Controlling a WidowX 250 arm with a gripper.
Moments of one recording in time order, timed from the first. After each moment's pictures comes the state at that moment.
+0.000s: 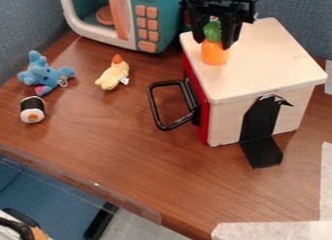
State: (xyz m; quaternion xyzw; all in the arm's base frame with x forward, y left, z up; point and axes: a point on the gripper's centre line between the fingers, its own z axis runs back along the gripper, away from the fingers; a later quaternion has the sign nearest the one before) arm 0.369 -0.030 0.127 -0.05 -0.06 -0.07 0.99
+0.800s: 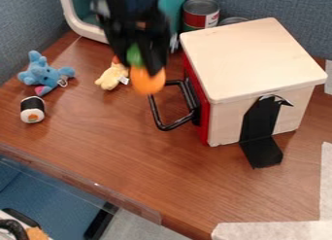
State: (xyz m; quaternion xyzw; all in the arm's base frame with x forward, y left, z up) arm 0.254 0.016 0.137 -0.06 -0.10 -0.08 0.99
